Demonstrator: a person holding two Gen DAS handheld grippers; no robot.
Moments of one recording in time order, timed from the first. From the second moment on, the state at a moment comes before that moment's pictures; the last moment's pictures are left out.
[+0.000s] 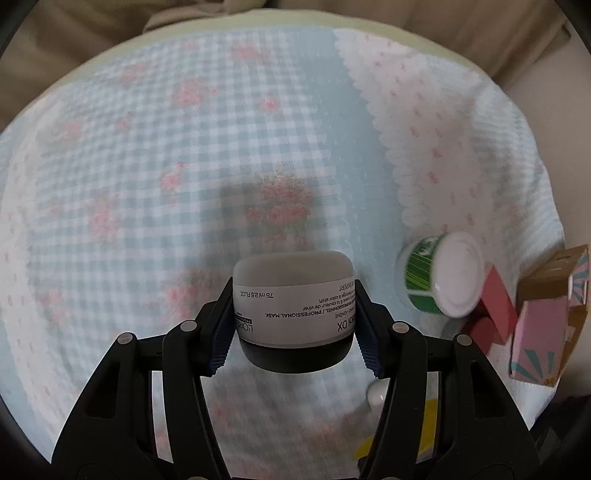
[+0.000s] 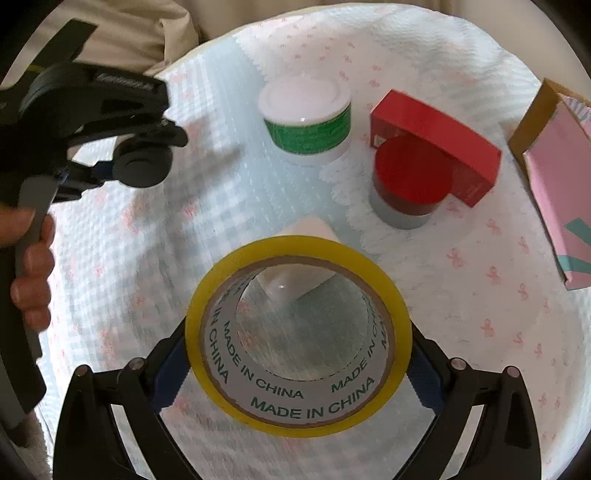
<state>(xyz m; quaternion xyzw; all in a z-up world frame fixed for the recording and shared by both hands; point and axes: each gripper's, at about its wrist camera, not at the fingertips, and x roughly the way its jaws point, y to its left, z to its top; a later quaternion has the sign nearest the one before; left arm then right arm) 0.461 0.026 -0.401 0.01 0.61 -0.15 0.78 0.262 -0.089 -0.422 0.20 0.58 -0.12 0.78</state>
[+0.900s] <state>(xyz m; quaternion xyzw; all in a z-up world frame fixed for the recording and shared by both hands) 0.261 -0.012 -0.171 0.00 0.52 -0.27 0.81 0.131 -0.187 -0.140 0.15 0.47 -0.15 0.86</state>
